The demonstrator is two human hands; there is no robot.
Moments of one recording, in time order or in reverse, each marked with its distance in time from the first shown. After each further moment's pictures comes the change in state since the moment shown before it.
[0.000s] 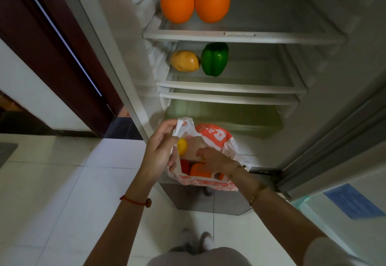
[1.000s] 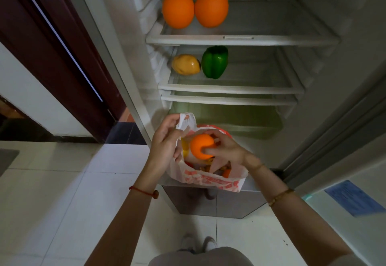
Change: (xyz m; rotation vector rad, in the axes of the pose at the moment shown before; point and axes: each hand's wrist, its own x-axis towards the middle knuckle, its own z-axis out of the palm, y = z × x) left_hand 0.010 0.012 0.006 -0.066 0.031 -0.011; right_hand -0.023 0.003 -0.042 0.448 0.130 -0.212
